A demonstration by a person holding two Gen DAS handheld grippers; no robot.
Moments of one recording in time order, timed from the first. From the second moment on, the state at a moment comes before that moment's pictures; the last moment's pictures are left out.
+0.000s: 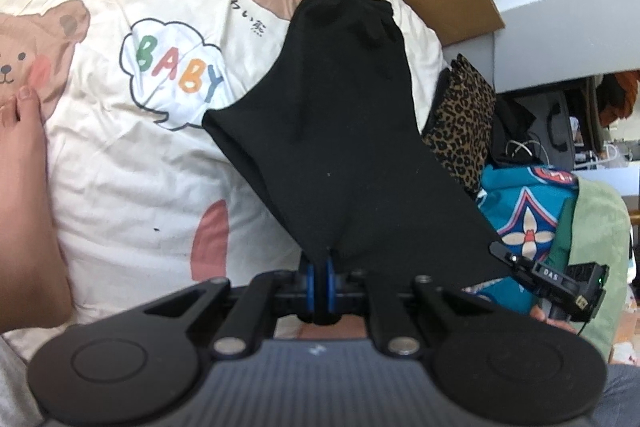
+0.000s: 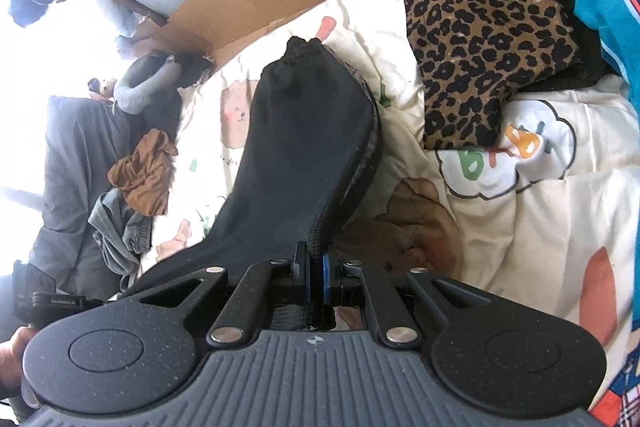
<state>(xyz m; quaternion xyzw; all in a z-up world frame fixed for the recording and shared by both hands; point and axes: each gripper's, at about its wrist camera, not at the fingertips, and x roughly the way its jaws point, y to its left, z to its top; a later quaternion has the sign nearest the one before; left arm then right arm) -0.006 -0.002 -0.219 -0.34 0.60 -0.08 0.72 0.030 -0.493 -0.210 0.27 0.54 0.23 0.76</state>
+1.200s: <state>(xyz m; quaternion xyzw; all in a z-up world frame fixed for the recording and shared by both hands) 0.172 0.022 -0.289 -0.30 0.60 -0.05 0.74 0.172 -0.444 -0.269 0.29 0.51 0.23 0.77</state>
